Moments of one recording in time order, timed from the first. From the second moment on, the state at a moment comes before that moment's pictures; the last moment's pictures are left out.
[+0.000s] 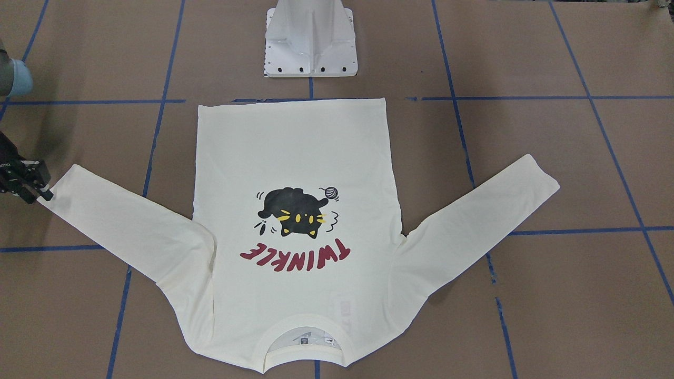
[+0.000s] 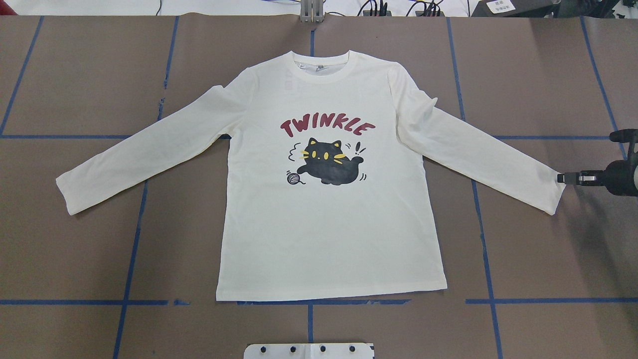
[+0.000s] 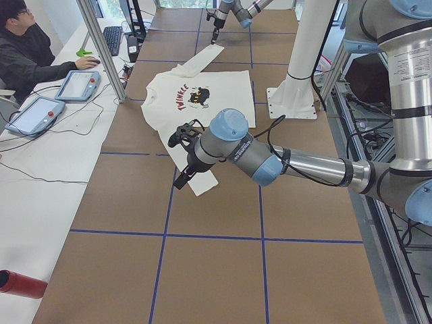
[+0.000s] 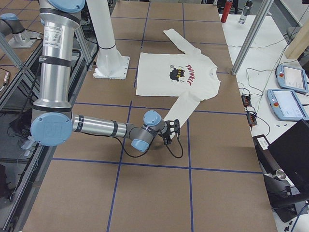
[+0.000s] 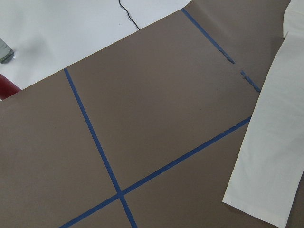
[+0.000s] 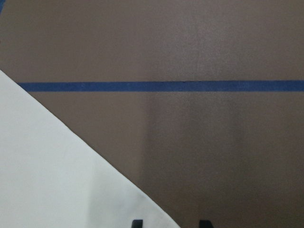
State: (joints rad) left arm -1.58 -1.36 -1.95 -2.08 -2.35 0.04; right arm 0.94 -1.71 1.42 -0.36 1.98 0.96
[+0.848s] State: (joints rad) left arm -1.58 -1.36 -1.95 -2.08 -2.35 0.04; right arm 0.94 -1.70 1.52 -0.41 2.00 0.96
